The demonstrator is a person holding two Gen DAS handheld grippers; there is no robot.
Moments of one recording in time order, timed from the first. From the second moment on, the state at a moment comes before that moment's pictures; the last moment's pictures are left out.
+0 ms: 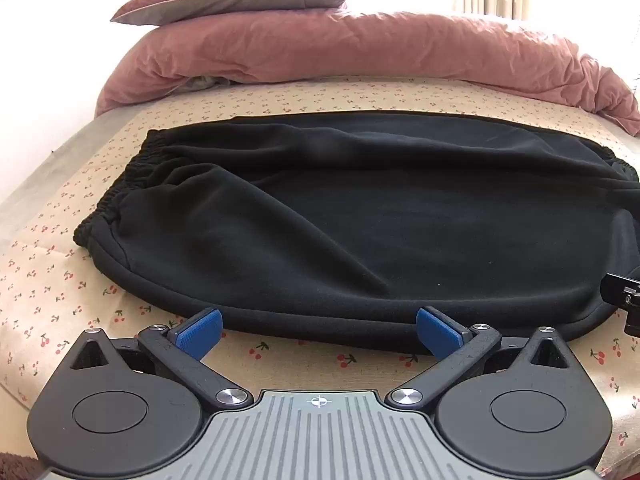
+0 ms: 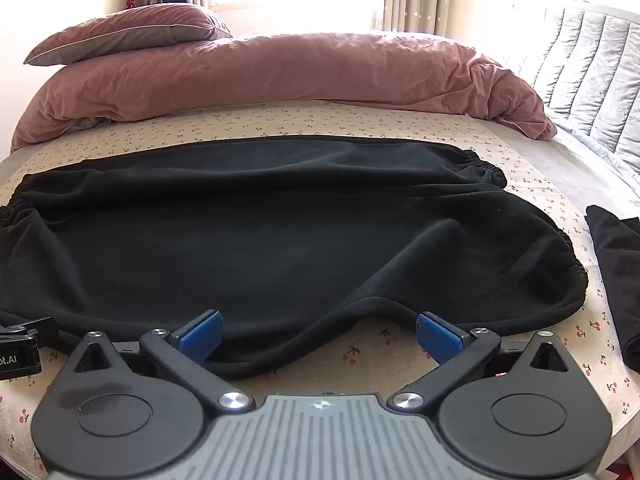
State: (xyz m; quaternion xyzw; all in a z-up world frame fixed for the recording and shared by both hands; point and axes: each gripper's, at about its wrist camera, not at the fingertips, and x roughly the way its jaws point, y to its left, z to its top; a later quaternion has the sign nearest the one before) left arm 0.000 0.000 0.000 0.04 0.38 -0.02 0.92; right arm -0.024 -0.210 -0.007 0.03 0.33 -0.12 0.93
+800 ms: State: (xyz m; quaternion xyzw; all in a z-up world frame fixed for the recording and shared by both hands) left arm -0.004 0.006 0.000 0.04 0.38 -0.04 0.92; right arm -0.025 -0.209 -0.006 0.04 0.35 -0.10 0.93
